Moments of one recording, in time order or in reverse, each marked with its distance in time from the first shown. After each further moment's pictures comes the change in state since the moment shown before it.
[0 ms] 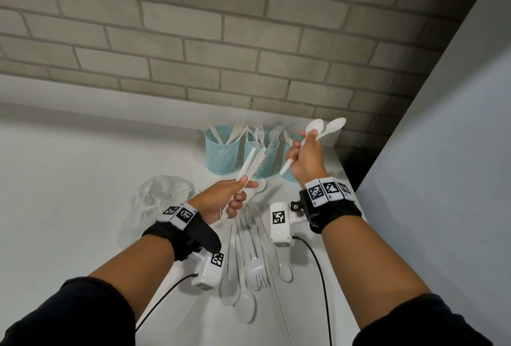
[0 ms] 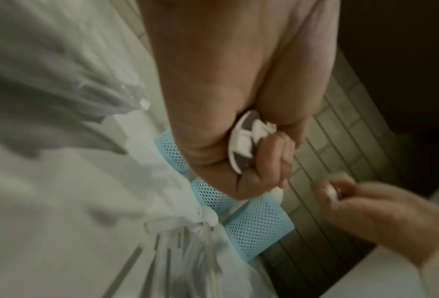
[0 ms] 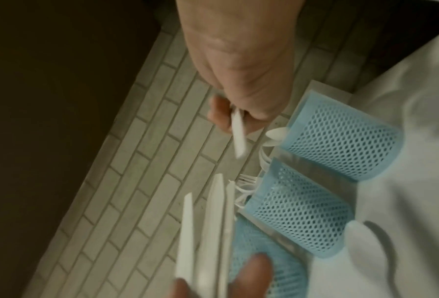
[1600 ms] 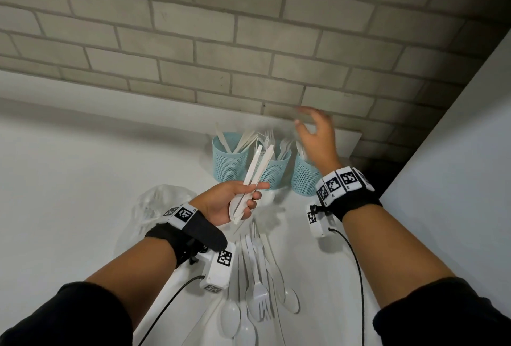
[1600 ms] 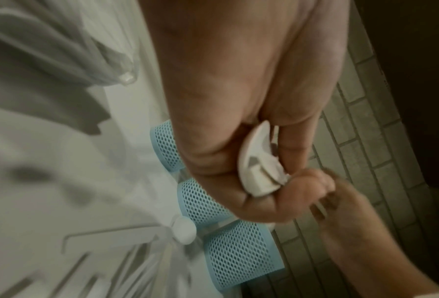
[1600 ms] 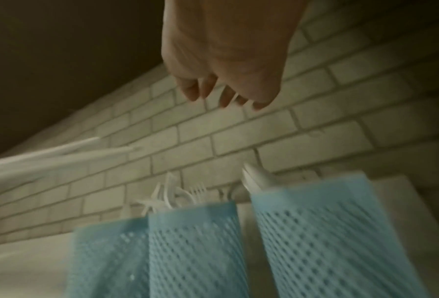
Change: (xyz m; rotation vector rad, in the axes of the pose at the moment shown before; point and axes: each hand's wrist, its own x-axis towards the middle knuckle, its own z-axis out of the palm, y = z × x) left_hand 0.020 0.022 -0.009 -0.309 -0.179 -0.087; right_hand 0.061 -0.018 0.014 -1.025 -0.283 -0.737
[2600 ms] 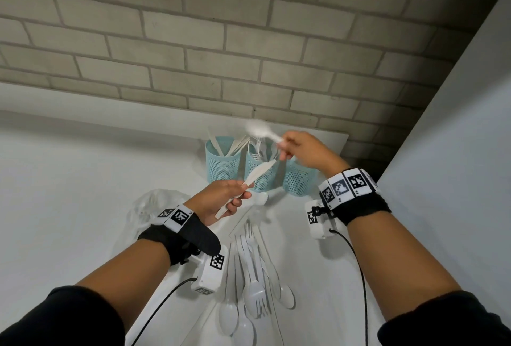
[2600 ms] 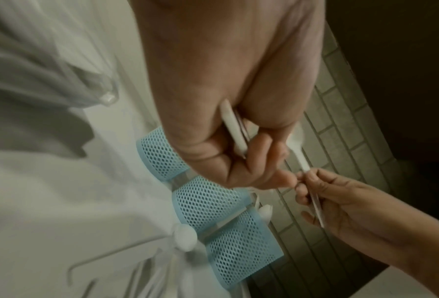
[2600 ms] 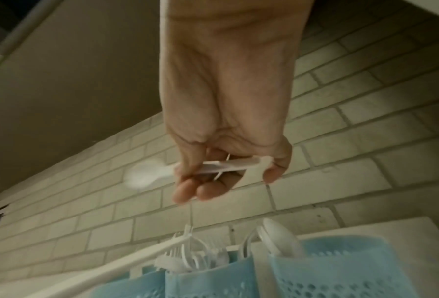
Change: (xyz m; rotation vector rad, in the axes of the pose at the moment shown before) left_hand 0.001 -0.001 0.001 0.201 0.252 0.128; right_hand -0.006 -0.018 -0.021 -0.222 -0.587 0.159
